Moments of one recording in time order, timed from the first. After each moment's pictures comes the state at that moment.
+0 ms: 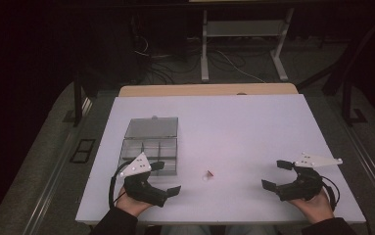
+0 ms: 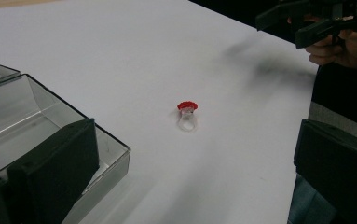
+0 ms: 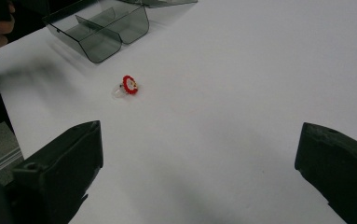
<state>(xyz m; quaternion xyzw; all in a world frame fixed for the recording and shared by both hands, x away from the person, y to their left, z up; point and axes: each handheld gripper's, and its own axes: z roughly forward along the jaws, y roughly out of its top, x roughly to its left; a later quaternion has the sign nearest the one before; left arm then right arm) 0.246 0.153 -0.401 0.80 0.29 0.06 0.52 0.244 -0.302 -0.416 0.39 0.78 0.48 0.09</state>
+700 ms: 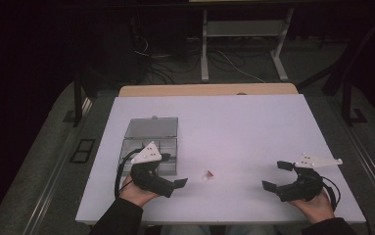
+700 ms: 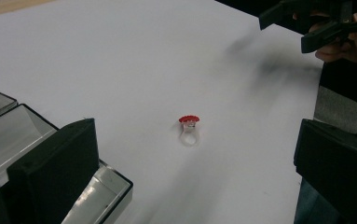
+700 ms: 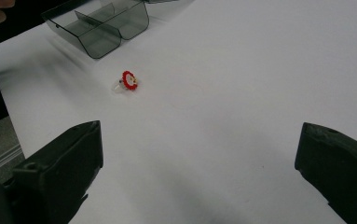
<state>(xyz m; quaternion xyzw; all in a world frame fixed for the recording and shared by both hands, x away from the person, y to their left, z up) 0.264 0.133 -0.377 0.82 0.28 0.06 0.49 0.244 -0.304 -0.417 0.39 0.78 0.48 0.09</state>
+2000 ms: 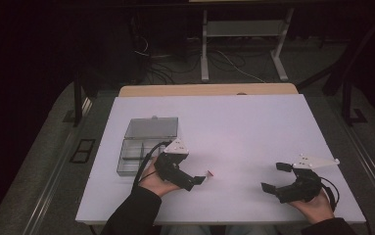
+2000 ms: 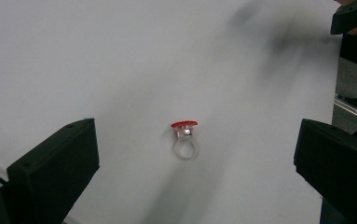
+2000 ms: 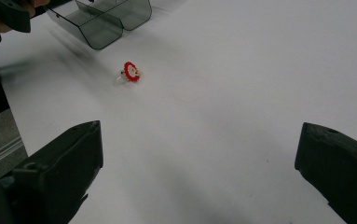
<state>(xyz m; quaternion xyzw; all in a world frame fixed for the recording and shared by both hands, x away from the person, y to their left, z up) 0.293 0.080 -0.389 0.87 0.26 0.03 0.42 0.244 -0.302 -0.420 0.38 0.79 0.47 0.08</state>
